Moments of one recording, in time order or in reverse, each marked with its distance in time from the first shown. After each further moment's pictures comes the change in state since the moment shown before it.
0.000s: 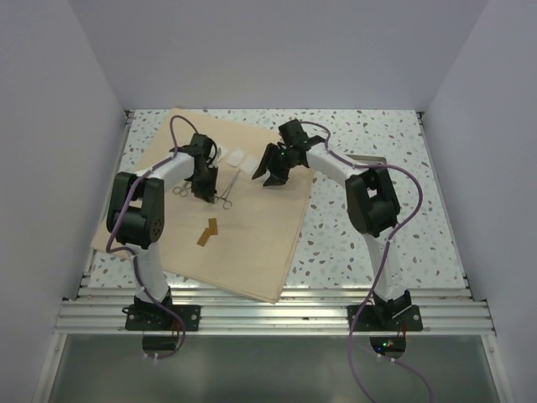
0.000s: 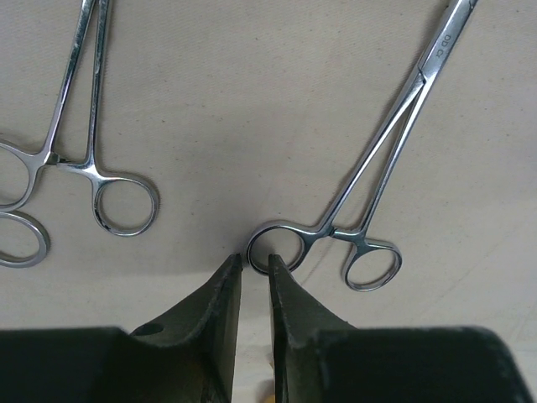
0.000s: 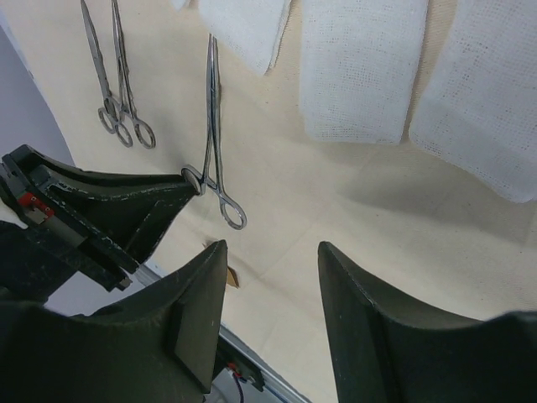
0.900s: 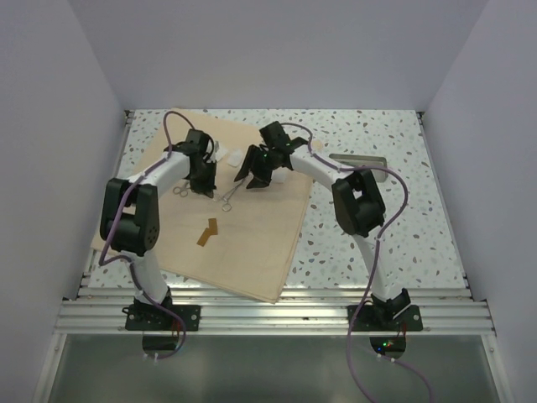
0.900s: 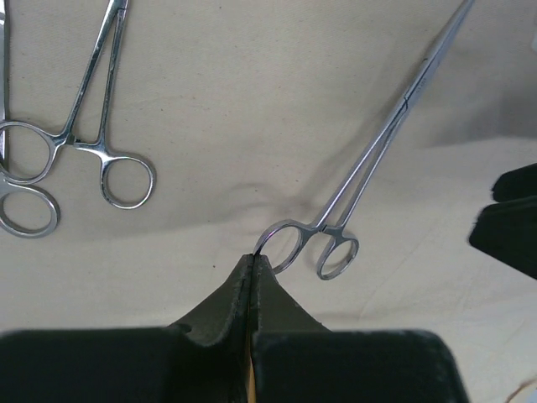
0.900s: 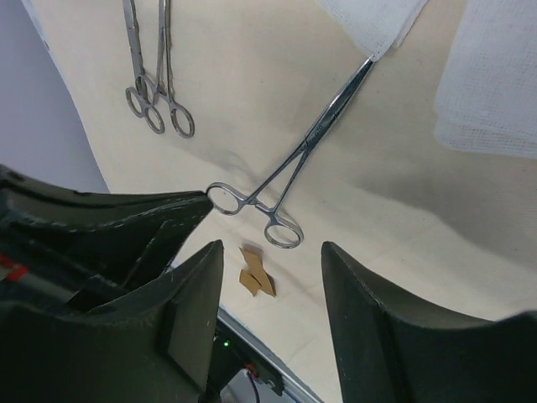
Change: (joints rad) left arm 0.003 -0.070 -0.010 -0.002 0.032 -0.031; right arm 0.089 0.088 0.143 -0.008 -0.006 0.056
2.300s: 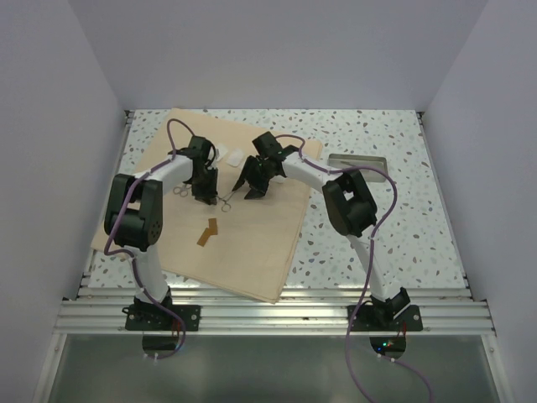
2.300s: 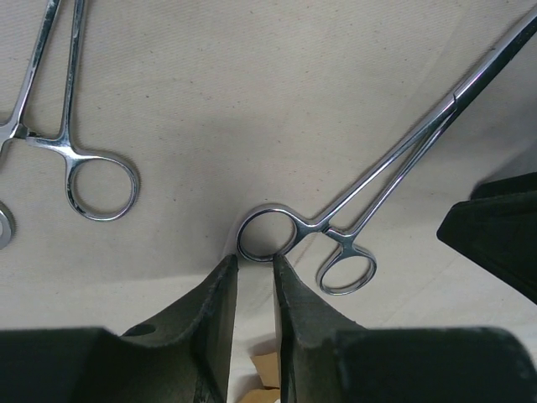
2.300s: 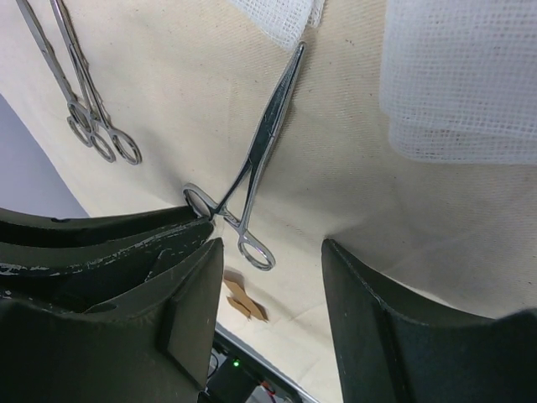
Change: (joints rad) left arm 0.000 0.048 -0.037 0.030 0.005 -0.039; right arm 0.040 0.070 -0.003 -0.011 0.064 0.116
